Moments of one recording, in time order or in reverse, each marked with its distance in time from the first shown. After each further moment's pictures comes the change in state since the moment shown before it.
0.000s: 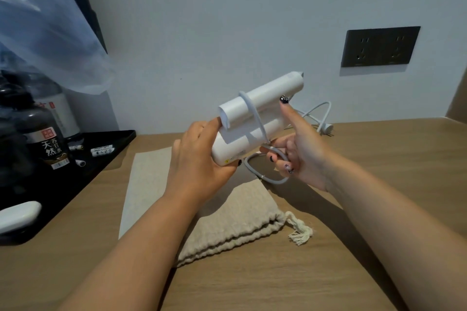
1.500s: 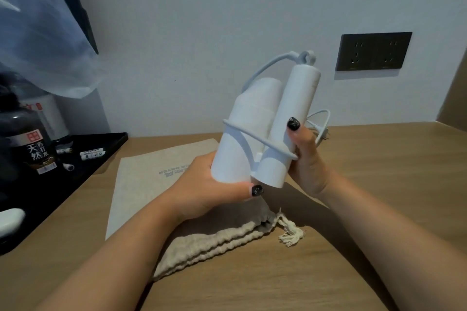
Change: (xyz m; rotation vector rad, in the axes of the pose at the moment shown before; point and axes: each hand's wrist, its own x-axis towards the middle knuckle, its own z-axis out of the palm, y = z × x) left_hand -0.007 0.013 -0.015 -0.853 -0.597 -0.306; right_hand -0.003 0.014 0.008 -0.026 -0.145 -0.541
